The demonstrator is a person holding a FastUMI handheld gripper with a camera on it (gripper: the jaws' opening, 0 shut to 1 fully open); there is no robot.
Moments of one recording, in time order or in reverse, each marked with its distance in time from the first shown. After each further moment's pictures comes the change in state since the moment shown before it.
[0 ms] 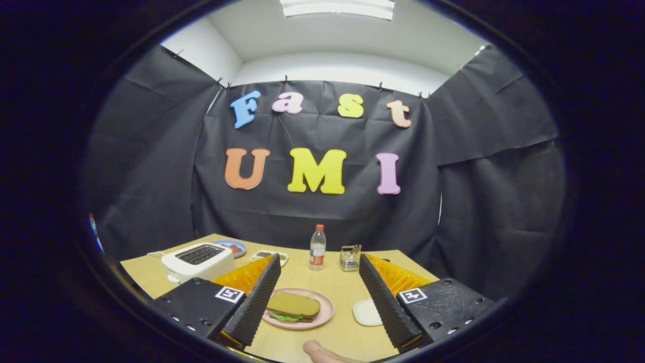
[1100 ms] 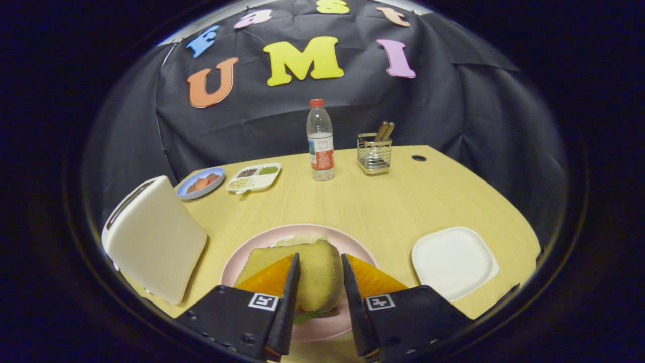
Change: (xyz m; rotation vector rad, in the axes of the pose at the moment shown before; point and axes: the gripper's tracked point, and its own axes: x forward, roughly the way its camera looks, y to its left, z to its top) arm 0.178 0.011 -0.230 0.113 0.587 -0.049
